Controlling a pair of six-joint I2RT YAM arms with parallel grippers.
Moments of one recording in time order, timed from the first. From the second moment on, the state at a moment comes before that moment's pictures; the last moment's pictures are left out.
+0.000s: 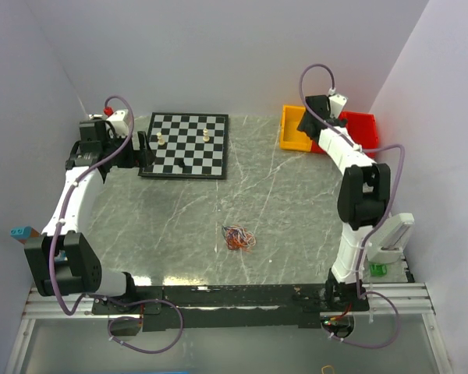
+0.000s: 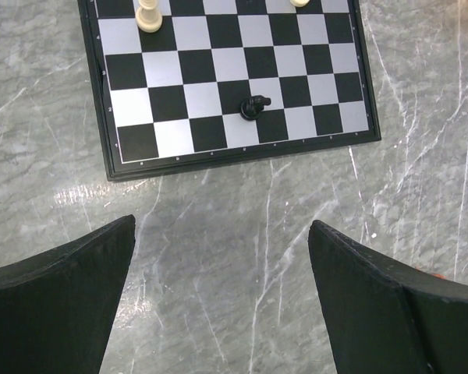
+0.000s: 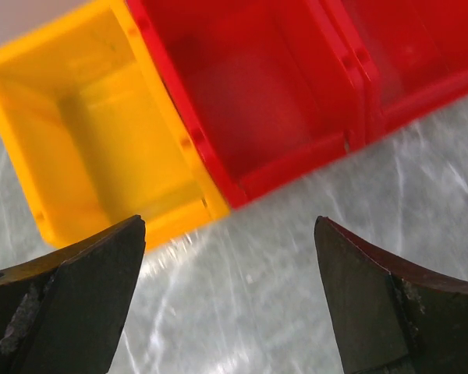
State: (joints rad) left arm 0.10 1.38 1.18 -0.46 0.40 -0.01; right arm 0.14 1.94 1.62 -0.42 0.54 0.51
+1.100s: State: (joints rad) left arm 0.10 1.41 1.21 -0.46 0.39 -0.02; right arm 0.05 2.41 2.26 -0.77 0.27 0.44
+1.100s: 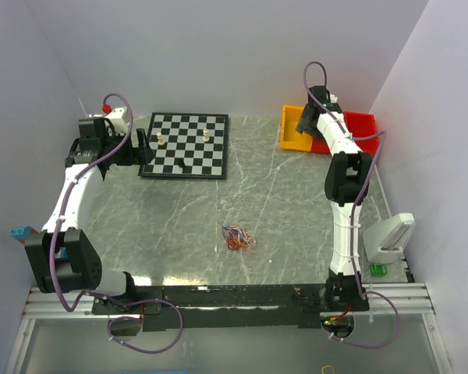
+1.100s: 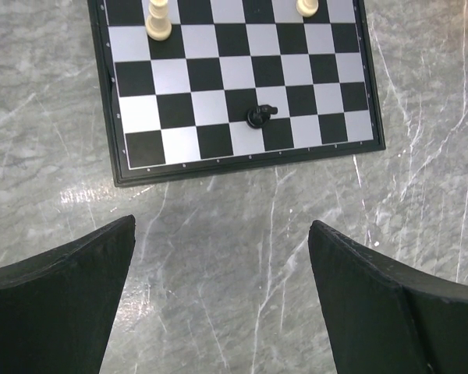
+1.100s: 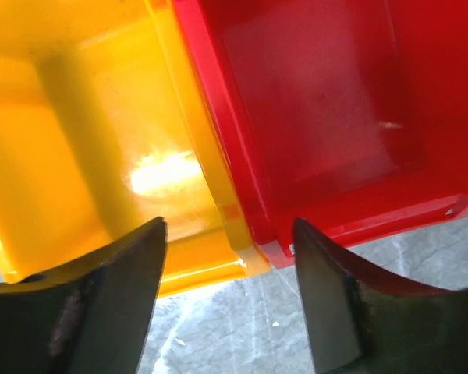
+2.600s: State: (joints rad) left arm 0.11 1.29 1.16 -0.48 0.32 -0.01; right arm 0.30 2.05 1.66 -0.69 0.25 0.51
